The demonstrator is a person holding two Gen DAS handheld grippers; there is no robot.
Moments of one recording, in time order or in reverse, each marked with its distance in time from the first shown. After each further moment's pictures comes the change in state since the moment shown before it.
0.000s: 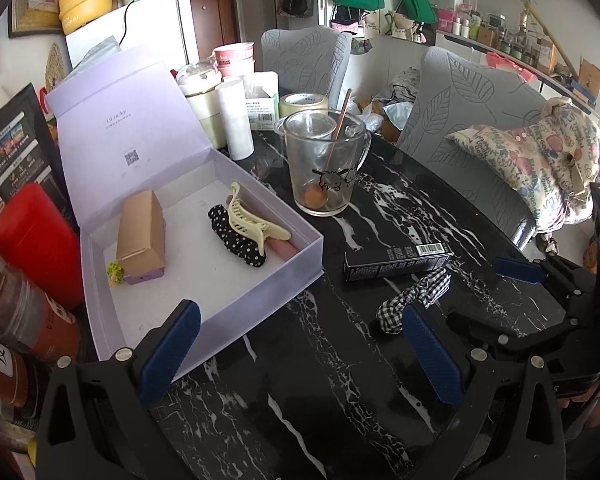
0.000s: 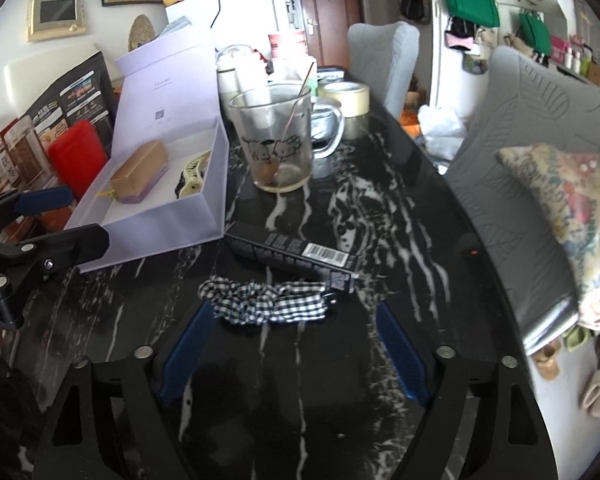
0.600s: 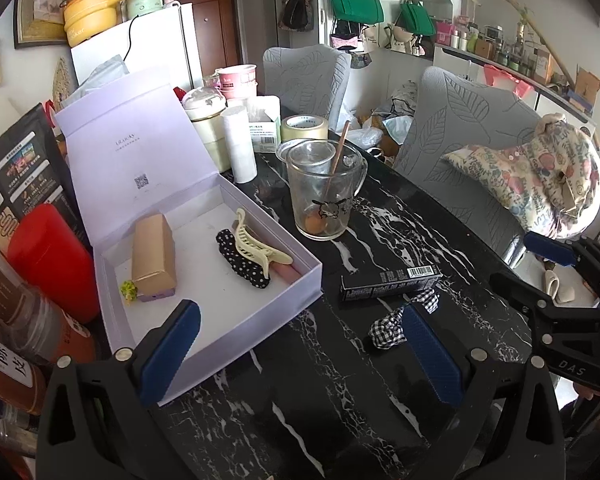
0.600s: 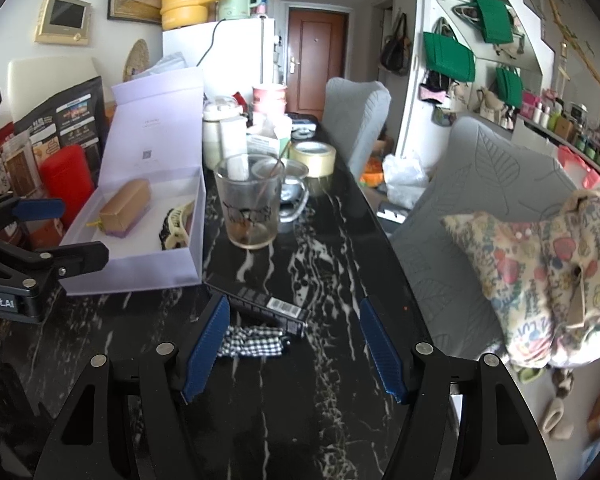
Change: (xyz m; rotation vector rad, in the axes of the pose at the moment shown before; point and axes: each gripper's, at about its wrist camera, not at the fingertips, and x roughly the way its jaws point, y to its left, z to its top) left arm -0.025 -0.003 0.014 0.007 -0.051 -0.001; right arm -0.061 0.008 0.018 -0.083 -0.142 -0.195
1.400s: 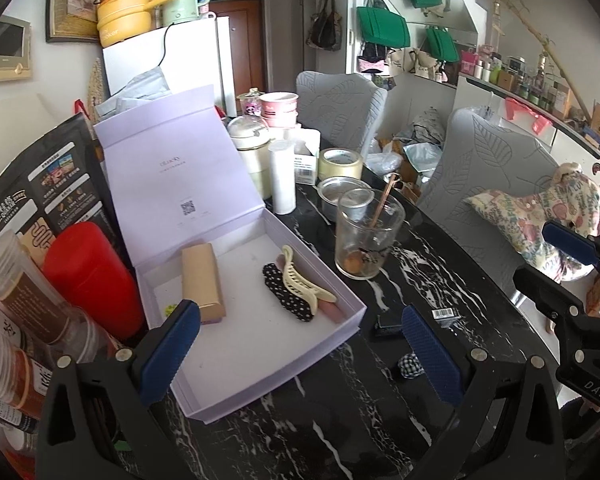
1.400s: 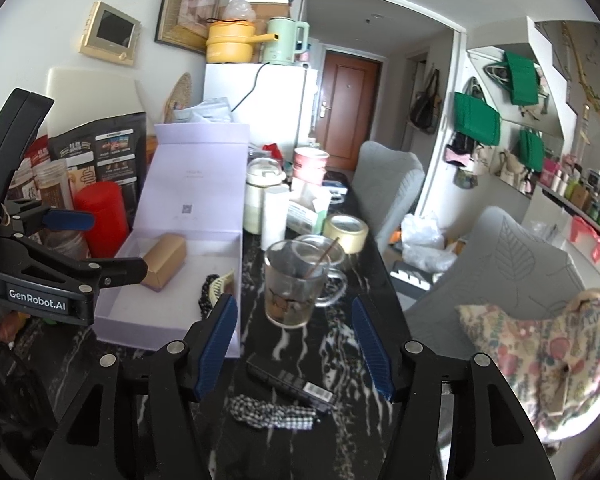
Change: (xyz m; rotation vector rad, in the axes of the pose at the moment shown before) left arm -0.031 0.043 0.031 -0.069 -0.060 0.041; right arm -0.036 0.048 0.063 -0.131 -0.170 0.030
